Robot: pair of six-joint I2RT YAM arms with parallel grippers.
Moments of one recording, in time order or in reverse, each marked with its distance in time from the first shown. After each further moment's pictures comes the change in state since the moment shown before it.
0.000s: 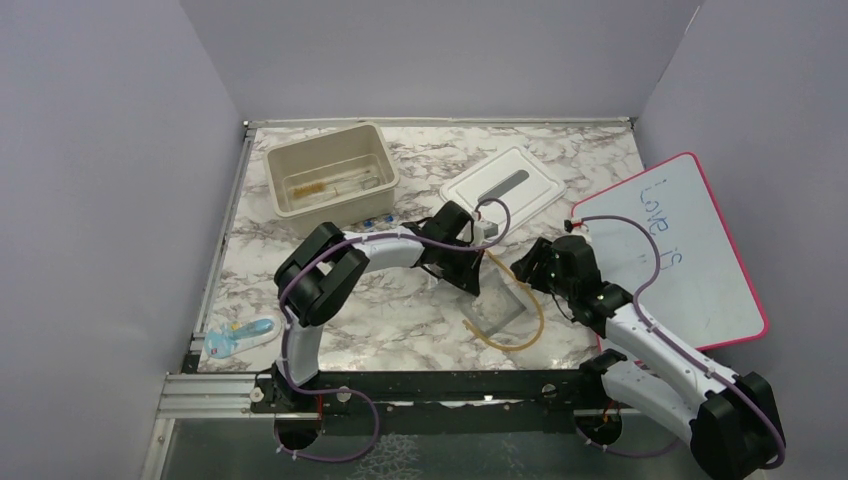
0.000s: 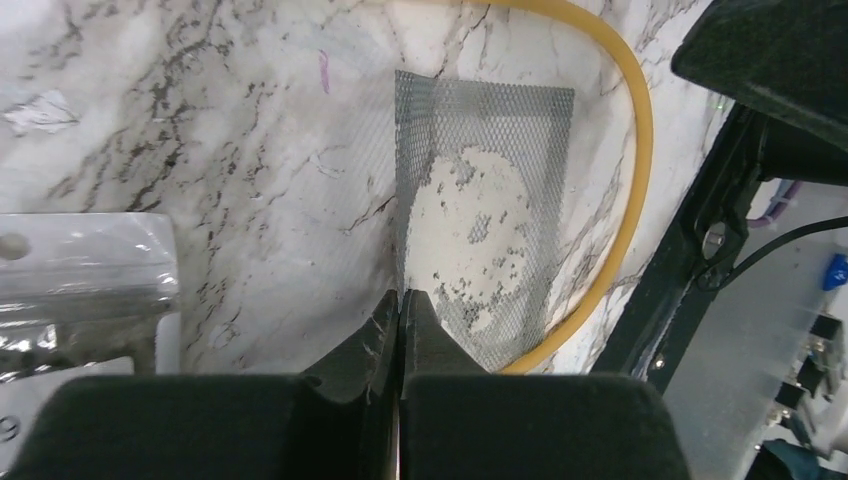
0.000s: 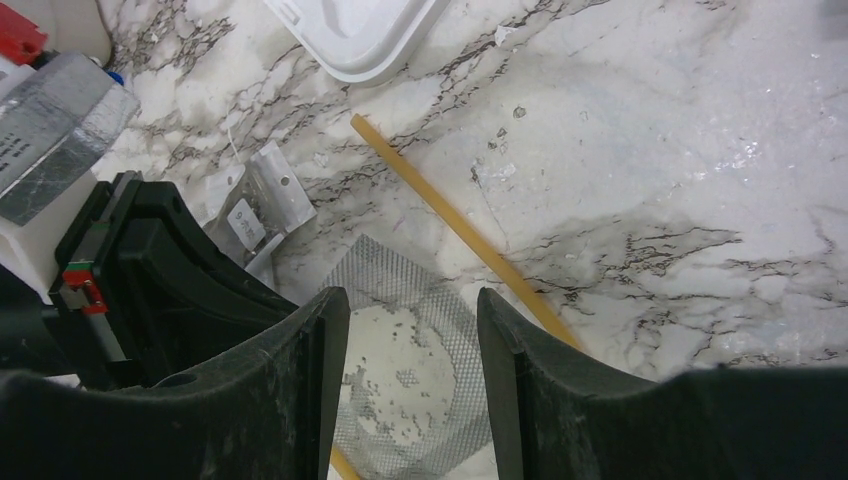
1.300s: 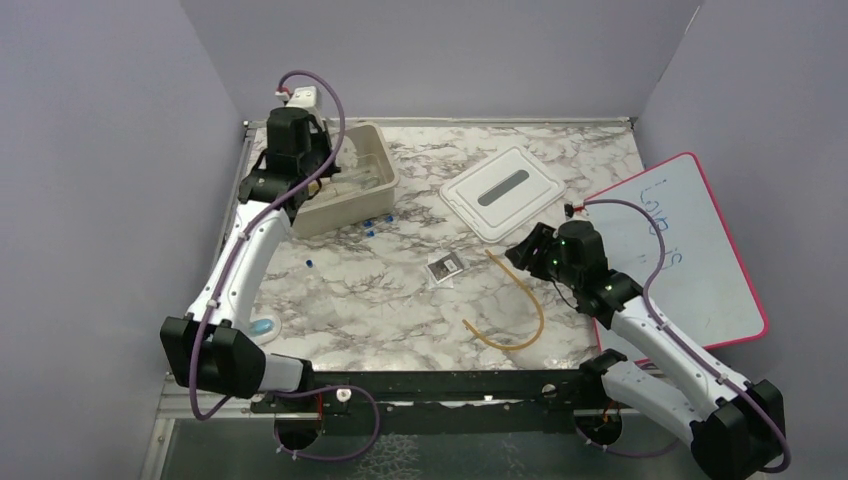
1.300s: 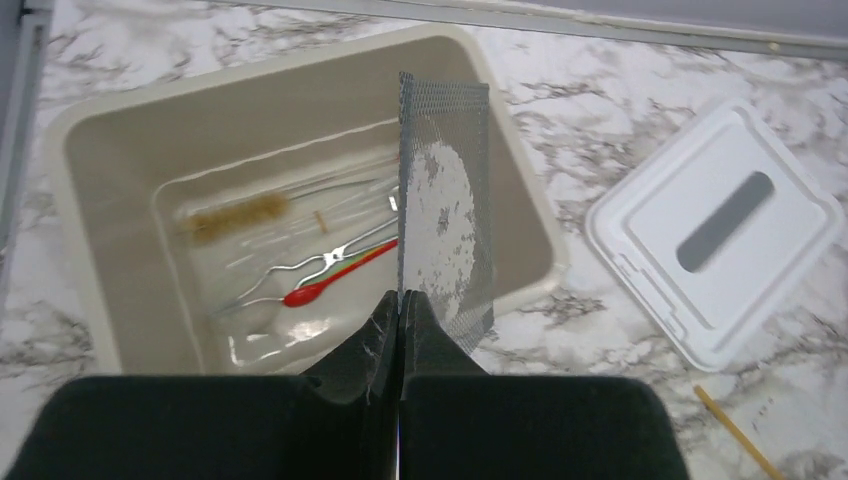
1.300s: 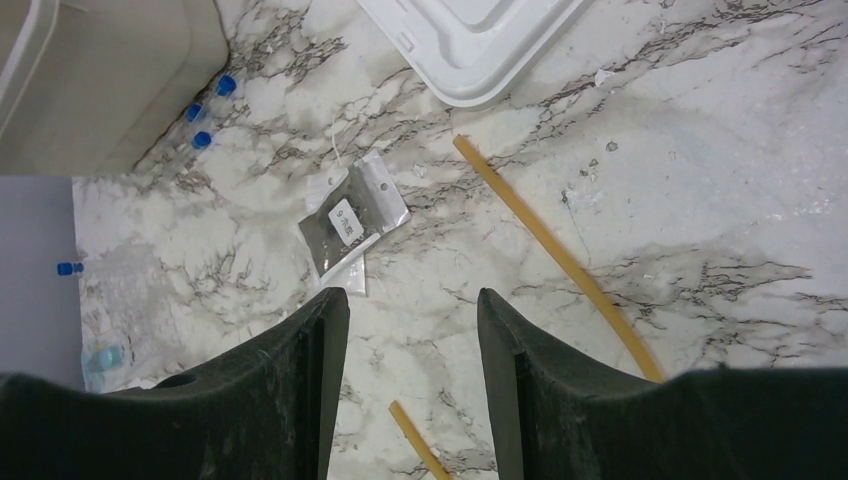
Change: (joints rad) left arm 0.559 -0.627 0.165 -0.267 -0.652 0.051; right arm 0.000 -0.012 0.143 -0.082 -0.077 -0.015
